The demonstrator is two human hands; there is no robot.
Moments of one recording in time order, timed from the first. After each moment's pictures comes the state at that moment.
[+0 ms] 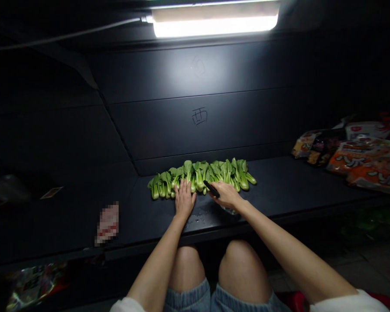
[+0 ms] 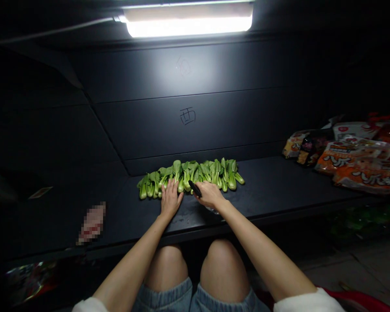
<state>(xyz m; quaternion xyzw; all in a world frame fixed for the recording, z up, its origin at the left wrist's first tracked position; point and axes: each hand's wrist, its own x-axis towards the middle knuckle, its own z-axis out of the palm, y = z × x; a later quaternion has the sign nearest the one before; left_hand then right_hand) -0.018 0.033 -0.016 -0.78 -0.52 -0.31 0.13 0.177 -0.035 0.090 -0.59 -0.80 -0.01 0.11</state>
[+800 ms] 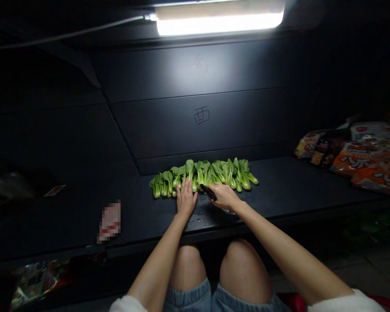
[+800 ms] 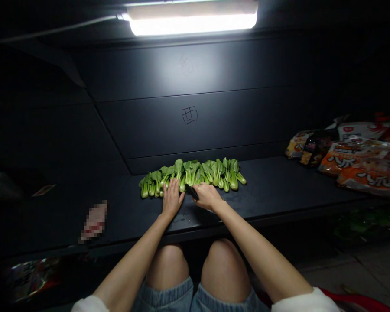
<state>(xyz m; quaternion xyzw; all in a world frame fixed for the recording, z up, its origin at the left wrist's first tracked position) -0.017 0.032 -0.016 -0.78 -0.52 -0.32 0.12 0.163 -0.037 0.092 -0.57 -0.82 -0.01 0.08</state>
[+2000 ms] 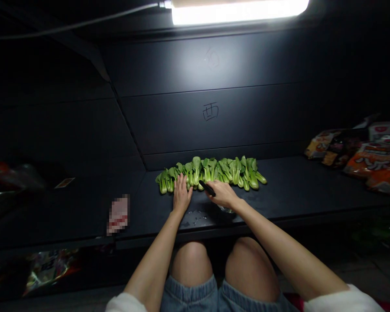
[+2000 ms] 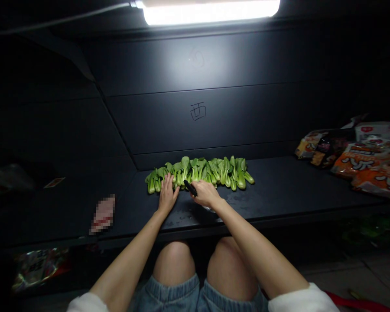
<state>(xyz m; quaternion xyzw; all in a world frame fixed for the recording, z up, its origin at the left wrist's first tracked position) -0.063 0.047 -0.022 -0.76 -0.51 -0.40 0.08 0.135 -0.025 0.088 -0.56 -0.82 0.01 0.11</state>
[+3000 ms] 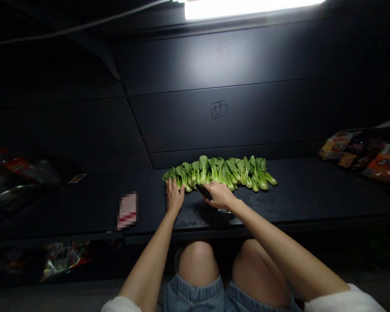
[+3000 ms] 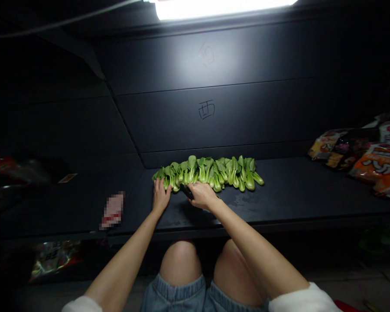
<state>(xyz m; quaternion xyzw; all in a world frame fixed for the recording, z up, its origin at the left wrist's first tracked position) -0.118 0.059 -0.038 -0.65 -0.62 -0.44 -0.02 0.101 -0.022 0.090 -0.51 -0.85 -0.01 0.08</state>
